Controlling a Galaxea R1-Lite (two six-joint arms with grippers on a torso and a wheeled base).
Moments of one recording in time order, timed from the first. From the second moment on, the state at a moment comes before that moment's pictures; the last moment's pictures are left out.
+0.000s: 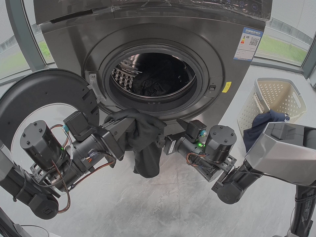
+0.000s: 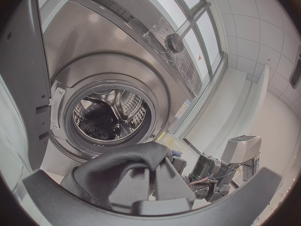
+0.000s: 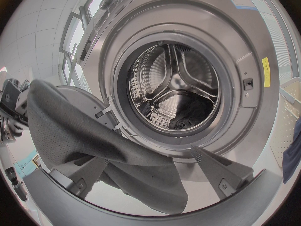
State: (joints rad) left arm -0.58 1.73 -0.42 -1.55 -0.14 -0.34; right arm 0.73 2.25 -0.91 -1.49 -0.14 0.15
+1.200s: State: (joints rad) left arm -0.57 1.74 -0.43 -1.55 -0.13 -0.34; right arm 0.81 2.20 -0.72 -1.49 -0.14 0.14
